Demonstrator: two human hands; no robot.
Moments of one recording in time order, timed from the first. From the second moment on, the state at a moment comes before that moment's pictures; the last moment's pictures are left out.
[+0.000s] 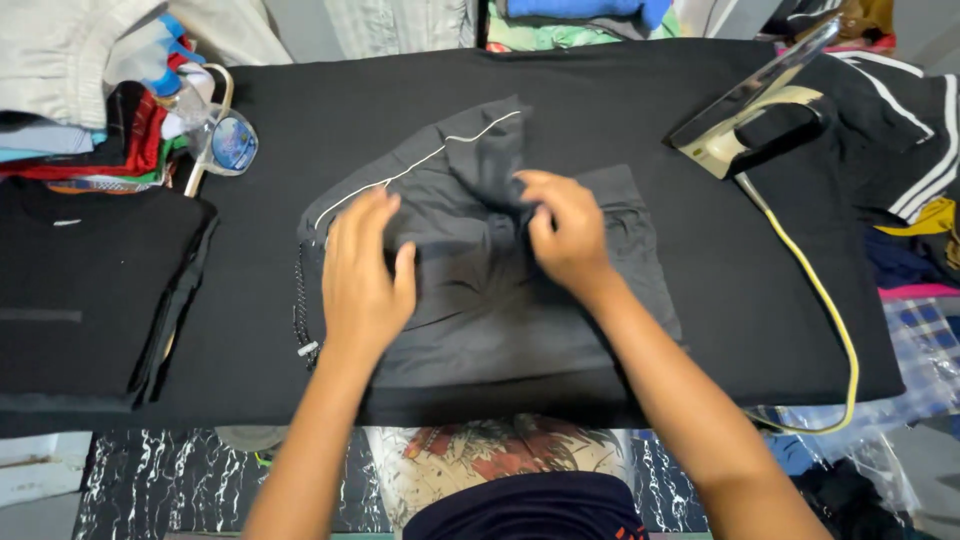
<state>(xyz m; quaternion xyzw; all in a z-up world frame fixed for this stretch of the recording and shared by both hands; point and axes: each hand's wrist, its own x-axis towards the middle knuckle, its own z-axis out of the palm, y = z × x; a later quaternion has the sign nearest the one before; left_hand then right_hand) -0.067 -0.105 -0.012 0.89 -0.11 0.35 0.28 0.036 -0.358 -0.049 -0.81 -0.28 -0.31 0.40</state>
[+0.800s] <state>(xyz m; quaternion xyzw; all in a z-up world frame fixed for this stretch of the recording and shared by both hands) -0.034 -0.114 0.012 0.85 -0.45 0.27 0.03 -0.034 -0.413 -0.052 -0.85 -0.32 -0.15 0.39</state>
